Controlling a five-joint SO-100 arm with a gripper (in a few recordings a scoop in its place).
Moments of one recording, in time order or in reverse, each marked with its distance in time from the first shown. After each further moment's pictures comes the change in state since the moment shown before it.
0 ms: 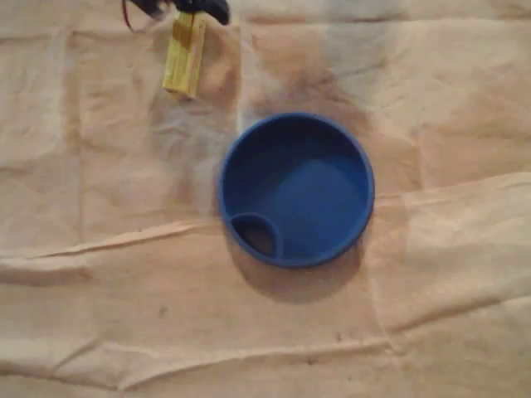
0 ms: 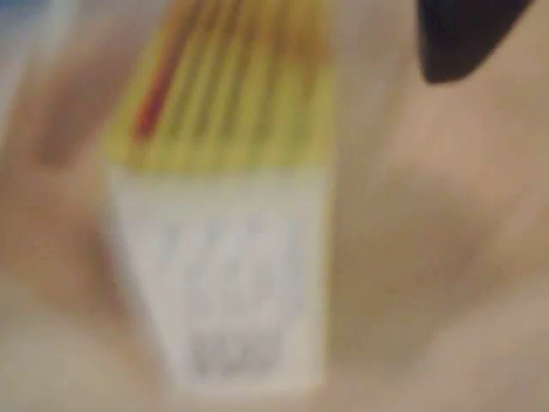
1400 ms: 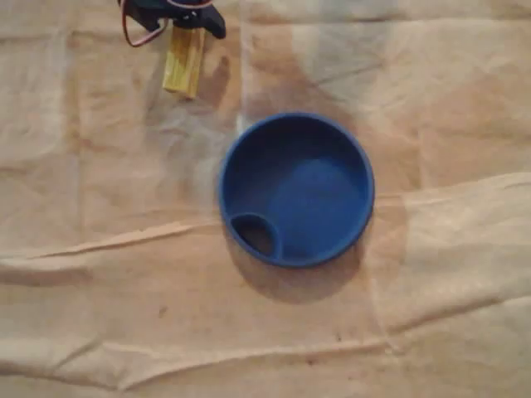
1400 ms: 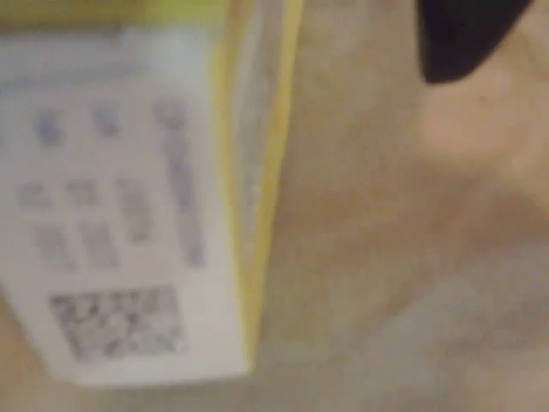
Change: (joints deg) arm -0.1 -5.3 -0.1 -5.0 0.0
